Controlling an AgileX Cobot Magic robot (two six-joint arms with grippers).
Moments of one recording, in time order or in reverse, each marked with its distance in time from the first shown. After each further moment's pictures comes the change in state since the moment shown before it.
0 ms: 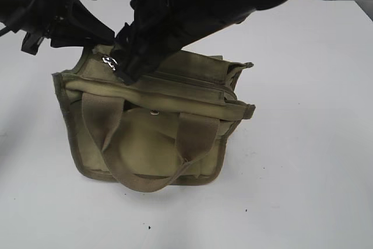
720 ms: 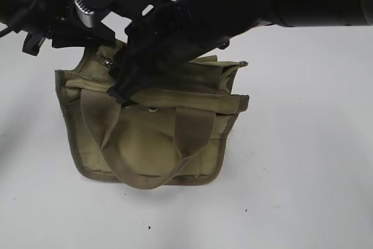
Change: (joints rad) left arm 0.001 0.004 0.001 -0.016 -0.006 0.000; right arm 0.000 0.098 -0.006 0.072 -0.014 0.000
